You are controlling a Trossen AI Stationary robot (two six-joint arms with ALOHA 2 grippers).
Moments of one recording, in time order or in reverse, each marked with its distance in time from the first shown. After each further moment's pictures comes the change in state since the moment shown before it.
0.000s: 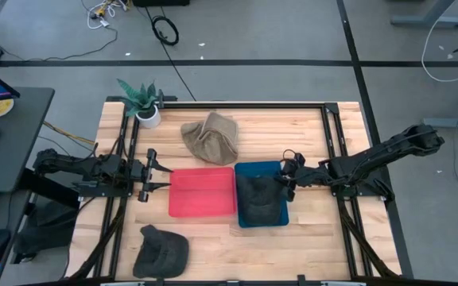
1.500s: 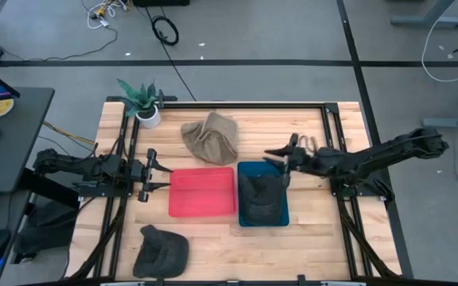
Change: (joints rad) left arm 0.000 0.000 0.000 0.000 0.000 0.000; right arm -0.113 -0.081 -0.015 0.805 -0.018 -0.602
